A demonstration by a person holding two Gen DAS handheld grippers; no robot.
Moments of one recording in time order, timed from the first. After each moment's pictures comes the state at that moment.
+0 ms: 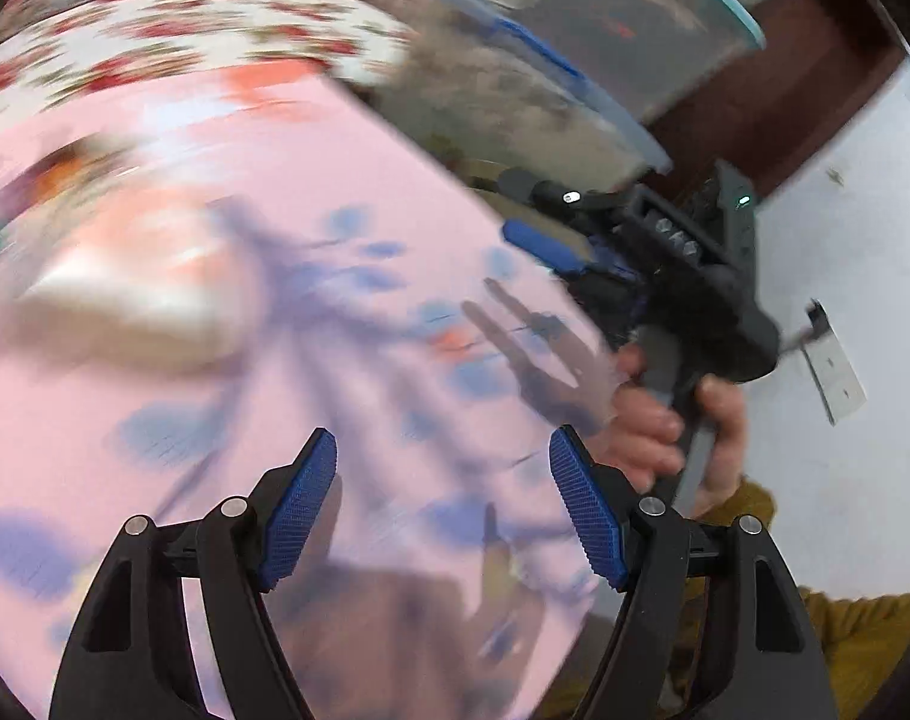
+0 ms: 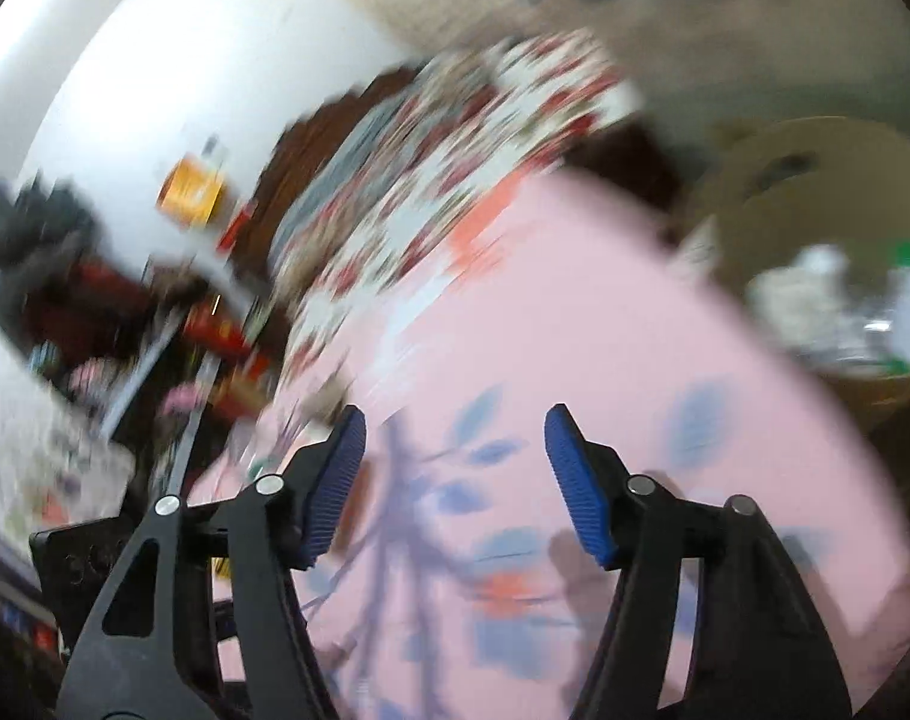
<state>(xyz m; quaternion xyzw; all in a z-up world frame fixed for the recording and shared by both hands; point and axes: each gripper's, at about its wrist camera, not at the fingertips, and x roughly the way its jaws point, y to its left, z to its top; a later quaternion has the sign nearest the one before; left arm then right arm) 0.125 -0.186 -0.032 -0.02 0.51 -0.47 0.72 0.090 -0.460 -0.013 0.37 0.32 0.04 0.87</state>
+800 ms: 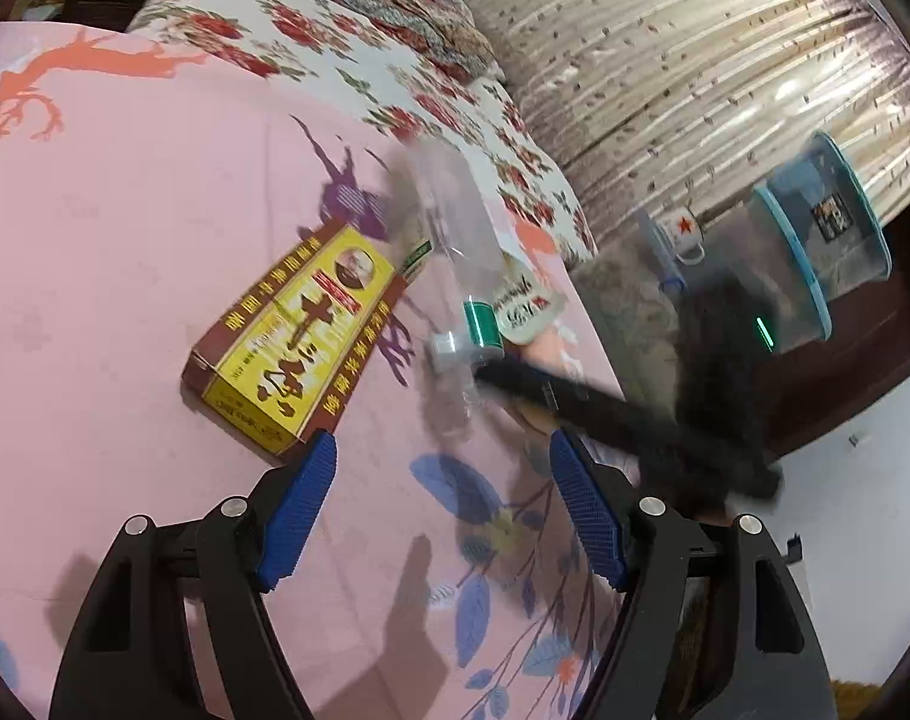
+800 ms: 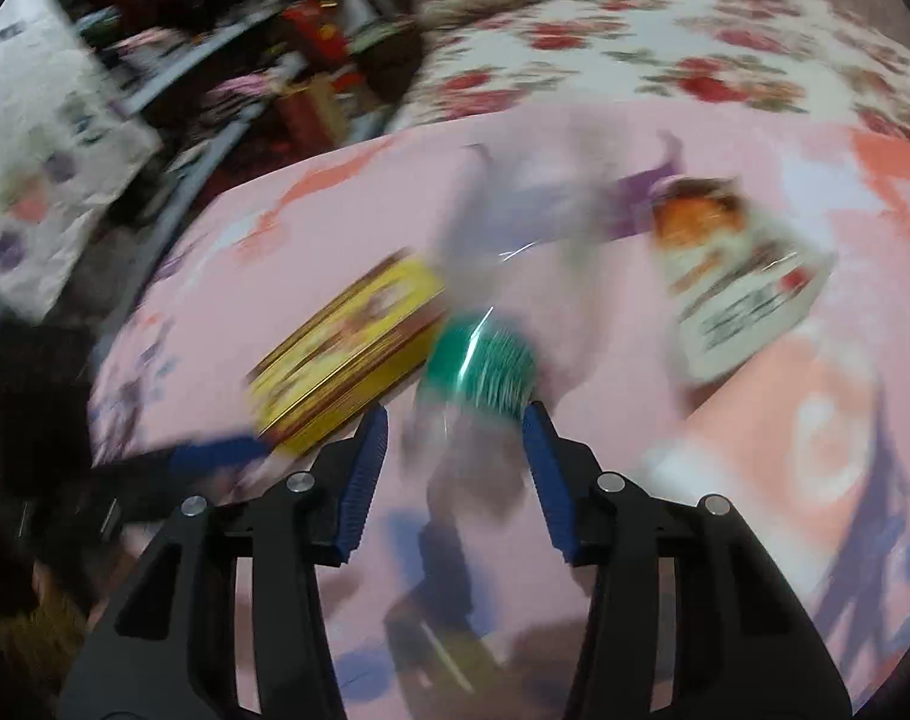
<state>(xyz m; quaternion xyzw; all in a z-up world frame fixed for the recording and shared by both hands) 0.179 0.052 -0.029 -0.25 0.48 -0.31 0.78 0.197 -0.195 -0.002 0.12 0.50 0.24 0.83</state>
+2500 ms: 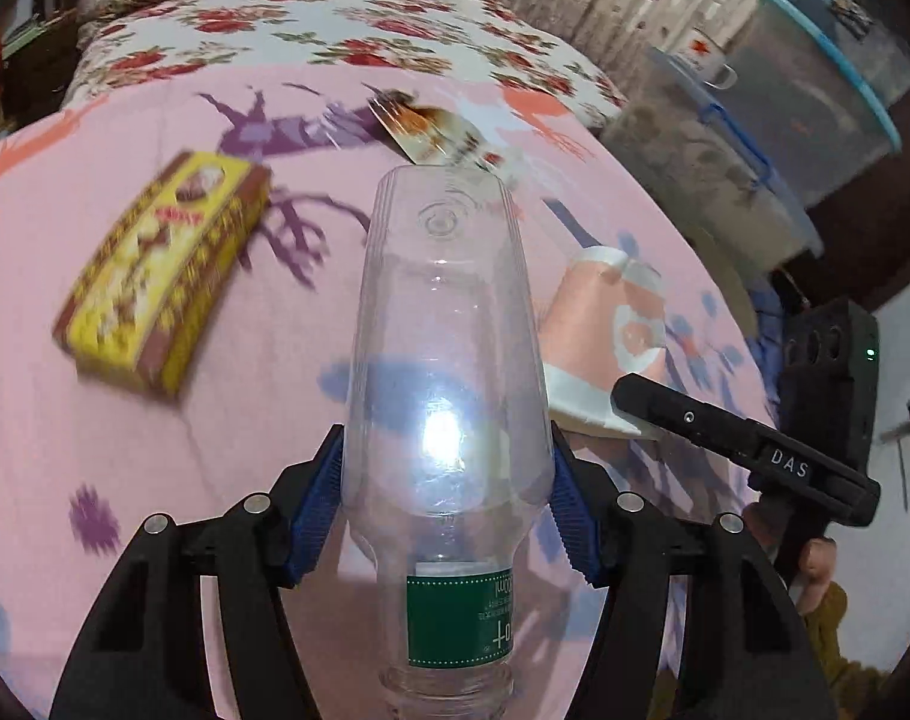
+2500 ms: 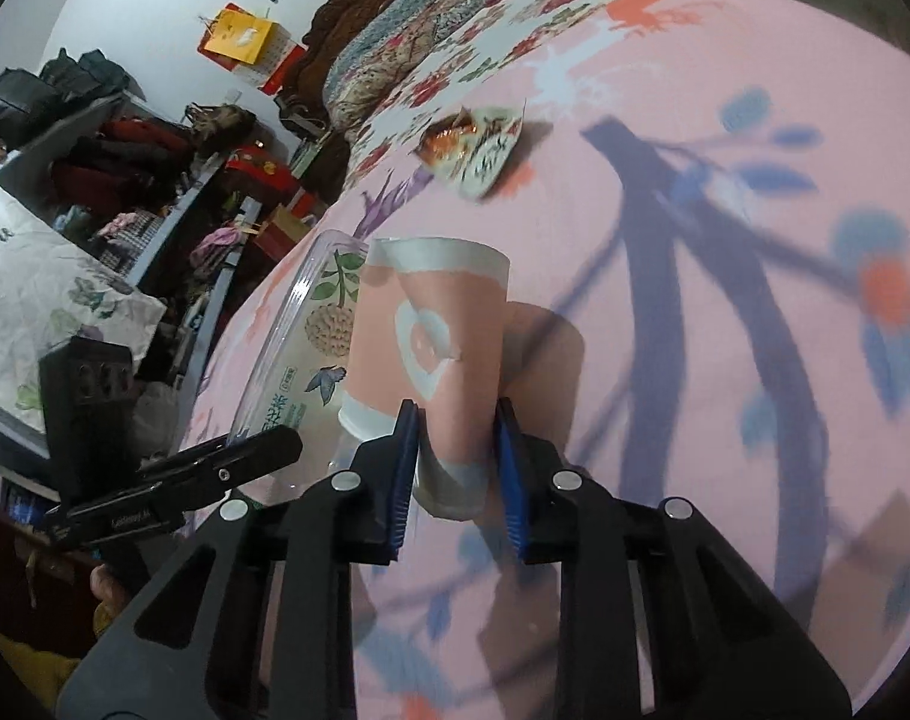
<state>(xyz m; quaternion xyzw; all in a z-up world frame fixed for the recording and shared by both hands) 0.134 -0.061 -0.030 -0.03 0.53 -0.30 0.79 0.071 -0.309 -0.044 0.35 0.44 0.15 0.81</state>
